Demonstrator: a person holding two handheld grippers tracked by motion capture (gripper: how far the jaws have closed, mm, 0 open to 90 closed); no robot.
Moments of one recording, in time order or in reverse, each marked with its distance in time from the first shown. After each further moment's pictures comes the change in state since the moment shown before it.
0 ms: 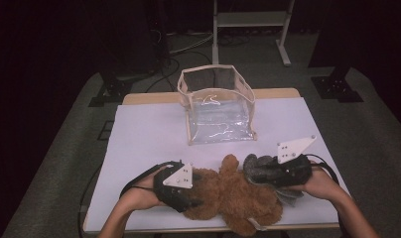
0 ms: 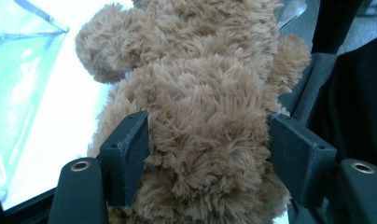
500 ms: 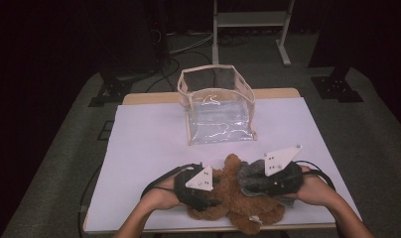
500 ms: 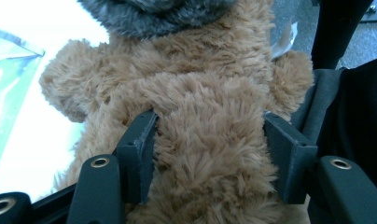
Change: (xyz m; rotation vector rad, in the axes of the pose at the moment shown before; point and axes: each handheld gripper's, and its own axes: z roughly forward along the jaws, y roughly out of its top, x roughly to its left) left arm 0.000 0.027 0.038 -0.022 -0.018 0.047; right arm 0.026 0.013 0.016 0.118 0.000 -0.081
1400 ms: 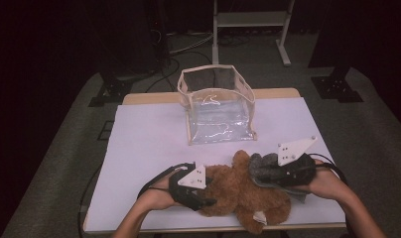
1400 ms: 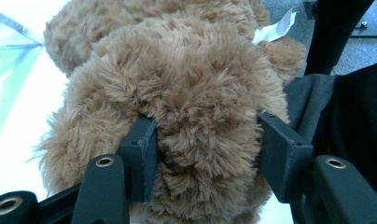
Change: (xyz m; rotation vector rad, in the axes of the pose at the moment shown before) left arm 0.002 -0.016 0.000 -0.039 -0.025 -0.049; right arm -0.020 -0.008 -0.024 -0.002 -0.057 0.029
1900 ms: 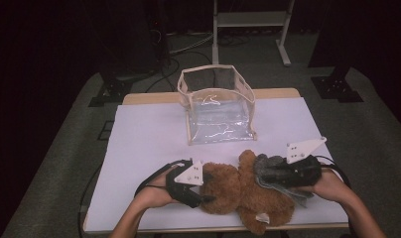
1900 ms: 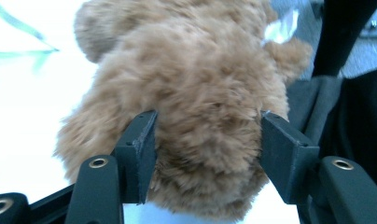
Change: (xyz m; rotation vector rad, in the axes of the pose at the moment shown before) left arm 0.005 0.002 -0.017 -0.016 0.047 -0.007; right arm -0.007 -0.031 -0.002 -0.059 0.024 0.119
